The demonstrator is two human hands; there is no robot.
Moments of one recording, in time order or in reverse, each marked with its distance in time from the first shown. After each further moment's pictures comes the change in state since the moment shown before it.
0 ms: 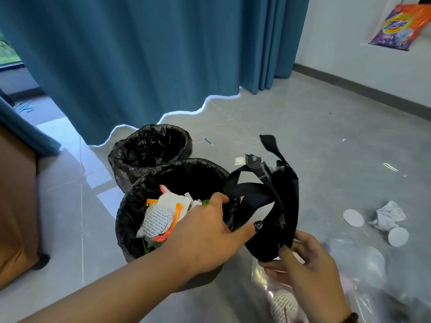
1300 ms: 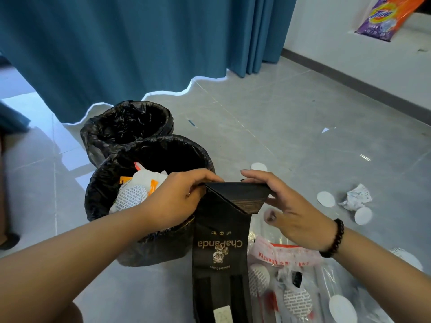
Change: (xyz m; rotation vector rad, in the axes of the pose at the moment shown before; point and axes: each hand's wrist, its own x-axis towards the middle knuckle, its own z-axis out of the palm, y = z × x) left_hand 0.027 -0.027 0.006 -0.225 -0.015 0.353; right_hand 0.055 -0.044 -0.036 -0.660 -0.767 -0.495
